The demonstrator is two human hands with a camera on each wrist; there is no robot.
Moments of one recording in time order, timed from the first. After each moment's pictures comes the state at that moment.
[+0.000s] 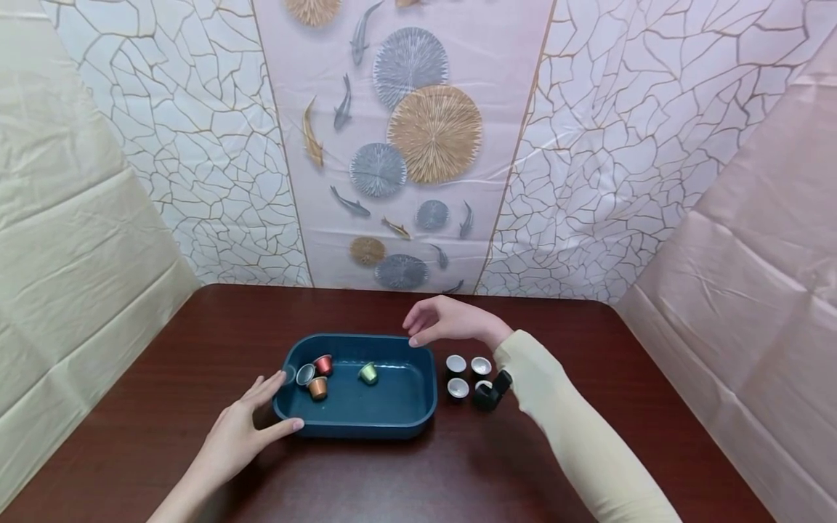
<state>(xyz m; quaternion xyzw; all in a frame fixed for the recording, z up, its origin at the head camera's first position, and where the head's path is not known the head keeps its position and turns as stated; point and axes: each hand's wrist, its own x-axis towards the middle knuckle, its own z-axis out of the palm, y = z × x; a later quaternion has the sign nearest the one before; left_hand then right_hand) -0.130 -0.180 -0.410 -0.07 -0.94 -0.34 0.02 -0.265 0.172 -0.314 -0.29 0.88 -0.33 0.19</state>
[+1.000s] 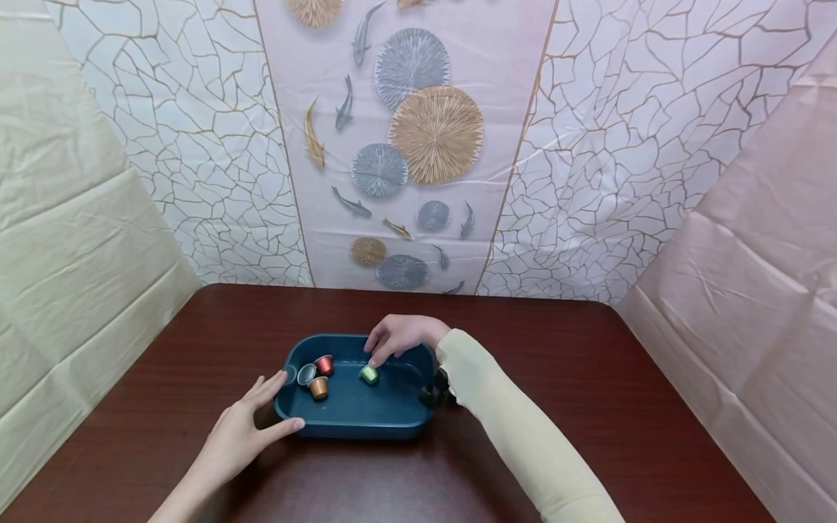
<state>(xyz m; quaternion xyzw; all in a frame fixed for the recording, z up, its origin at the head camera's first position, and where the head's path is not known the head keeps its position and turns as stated) -0.130 -0.181 -0.411 -0.08 -0.94 -0.34 0.03 -0.283 0.100 -0.343 -0.28 0.86 -0.27 0.33</state>
